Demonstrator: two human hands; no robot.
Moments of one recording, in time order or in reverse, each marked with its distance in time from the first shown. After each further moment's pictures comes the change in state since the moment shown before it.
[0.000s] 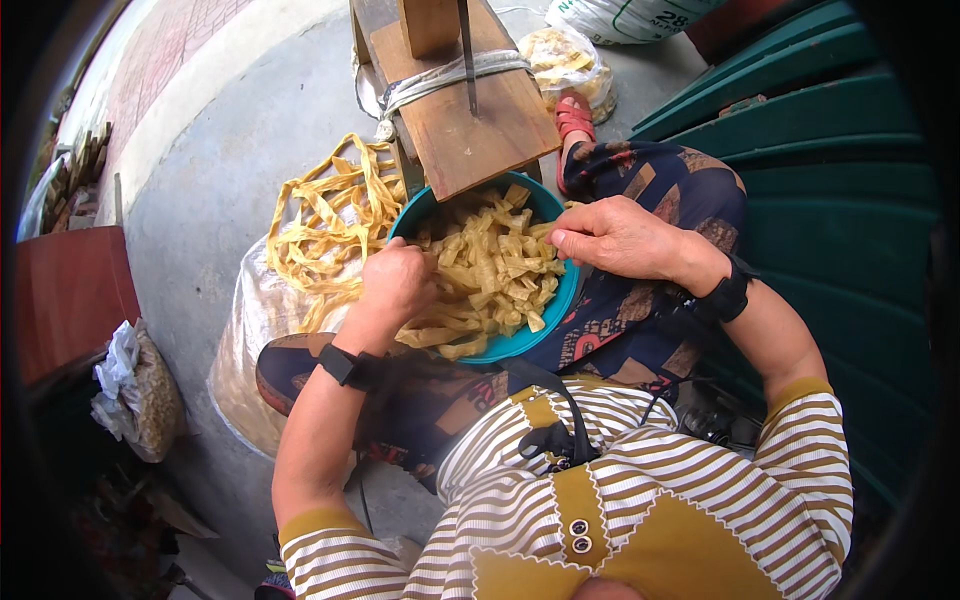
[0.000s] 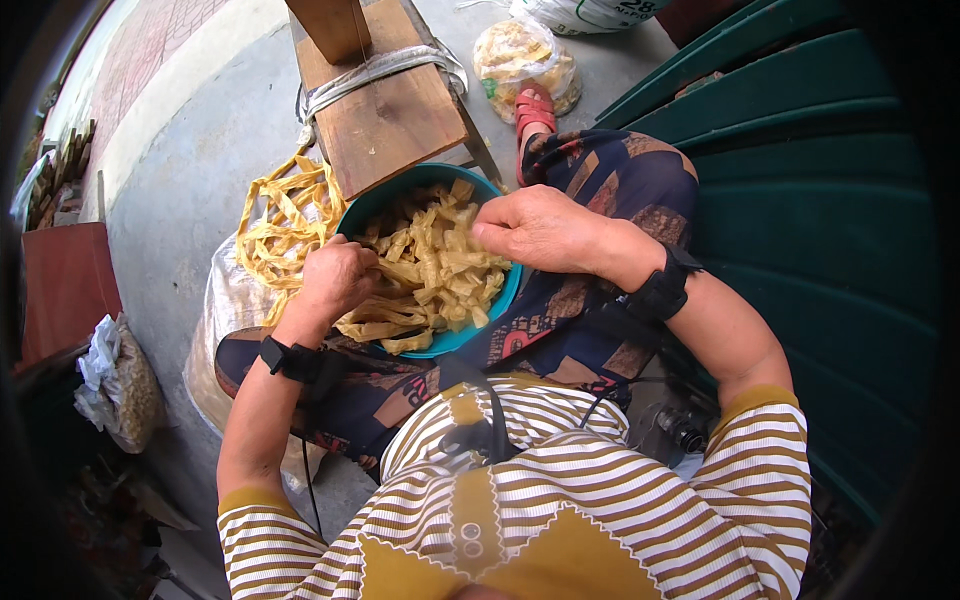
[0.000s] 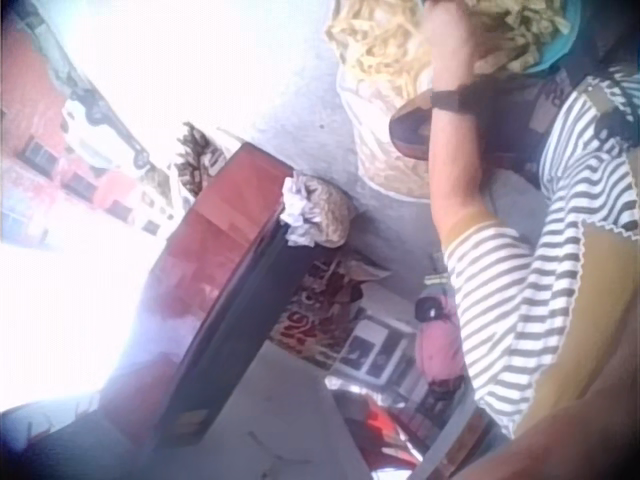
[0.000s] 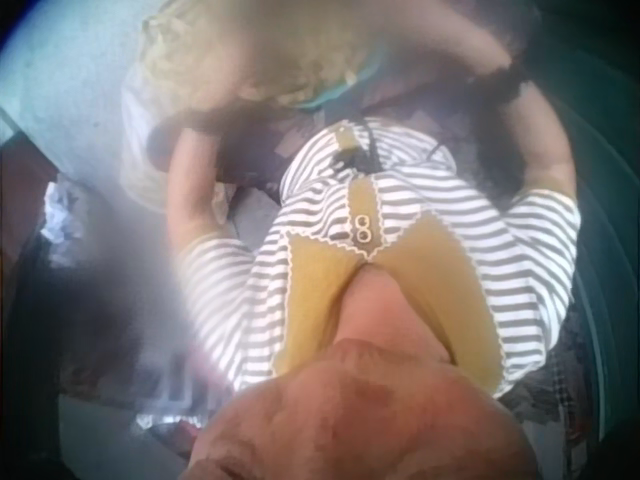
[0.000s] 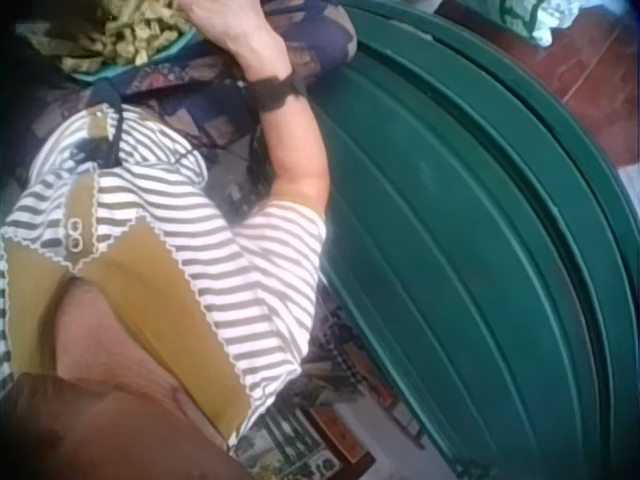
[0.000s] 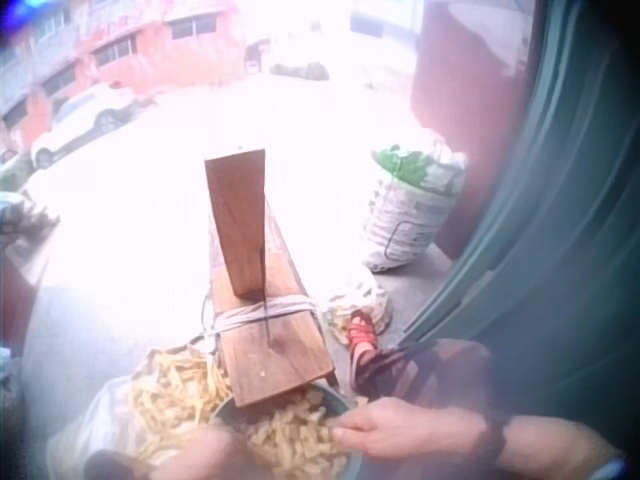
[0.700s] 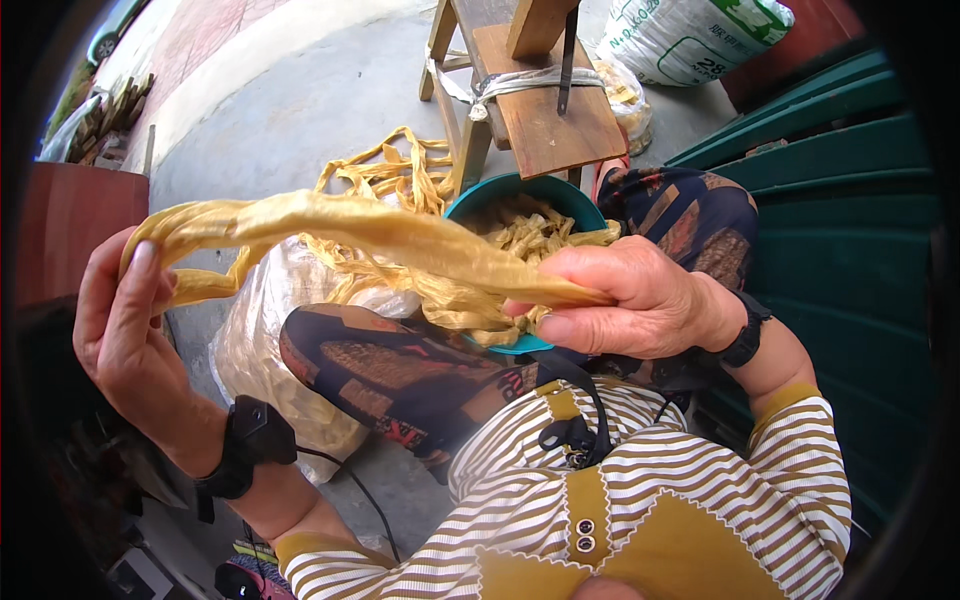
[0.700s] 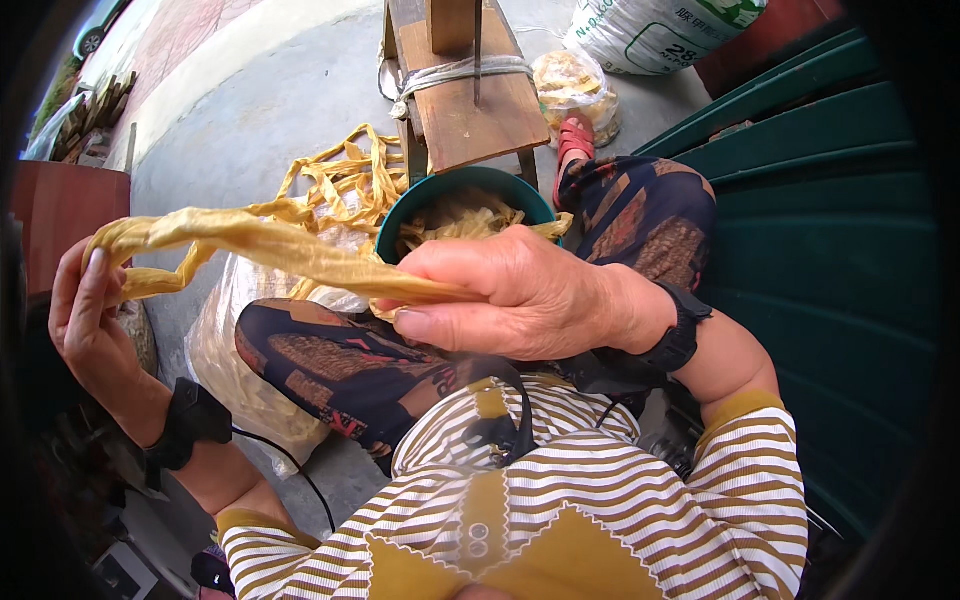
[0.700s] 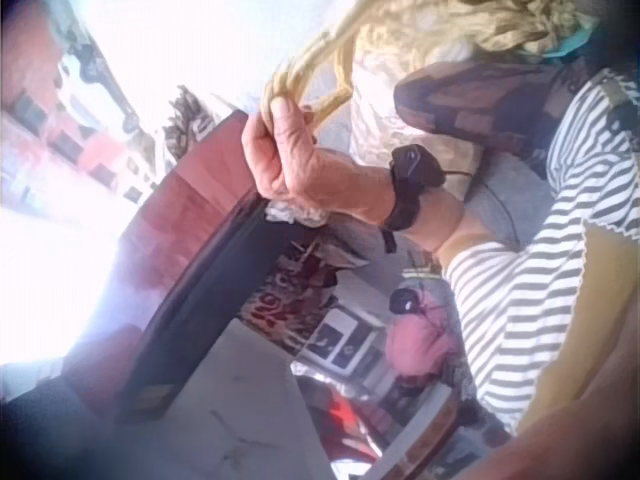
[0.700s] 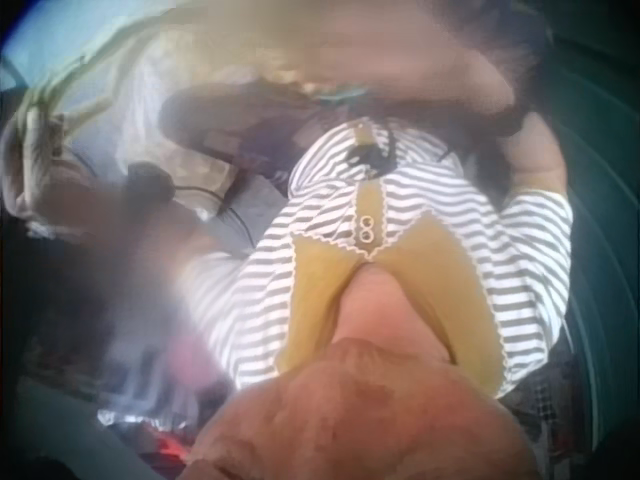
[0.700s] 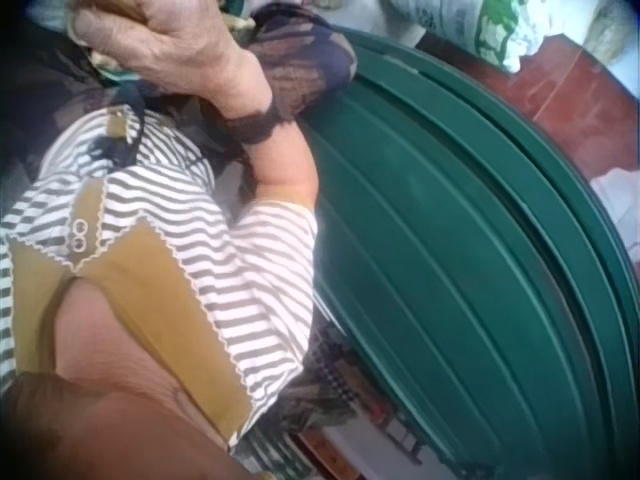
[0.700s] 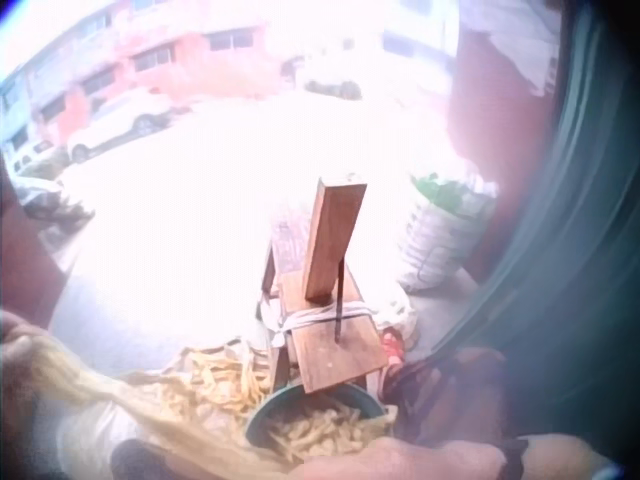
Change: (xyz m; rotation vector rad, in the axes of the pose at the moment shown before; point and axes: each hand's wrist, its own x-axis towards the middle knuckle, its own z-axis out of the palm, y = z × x) left_hand -0.179 -0.011 -0.226 -0.727 1.169 -0.493; right_hand -0.020 -0.115 0.036 0.180 -0.038 -0.849
